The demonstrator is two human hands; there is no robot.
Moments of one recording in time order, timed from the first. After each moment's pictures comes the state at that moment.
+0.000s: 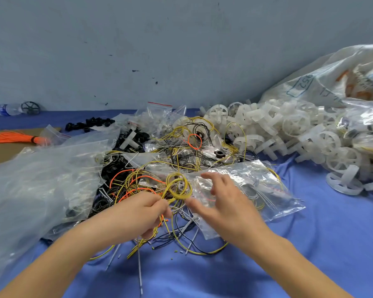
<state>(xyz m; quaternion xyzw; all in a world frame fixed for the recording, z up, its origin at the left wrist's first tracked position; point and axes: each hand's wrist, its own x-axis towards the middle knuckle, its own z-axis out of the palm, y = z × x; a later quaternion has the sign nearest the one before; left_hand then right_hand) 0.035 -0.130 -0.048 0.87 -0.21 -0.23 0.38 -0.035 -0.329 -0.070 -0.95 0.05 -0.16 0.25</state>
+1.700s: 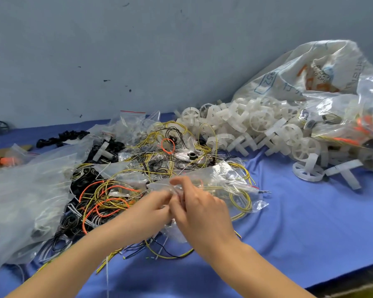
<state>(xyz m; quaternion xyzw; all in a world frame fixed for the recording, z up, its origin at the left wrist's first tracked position) 0.025 -0.198 -0.054 0.80 -0.36 -0.17 0.45 -0.056 -0.320 -0.066 -0.92 0.04 -0.32 0.22</state>
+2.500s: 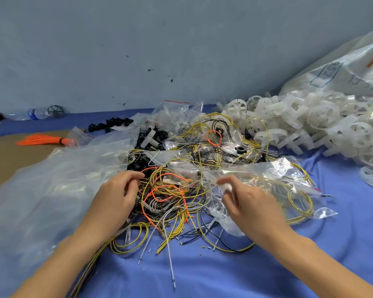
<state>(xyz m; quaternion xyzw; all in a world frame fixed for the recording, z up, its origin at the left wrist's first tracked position) 0.071 -0.053 -0.070 0.91 -0.19 0.17 0.33 -0.028 -0.324 -0.086 -0.96 0.00 -0.23 0.18</state>
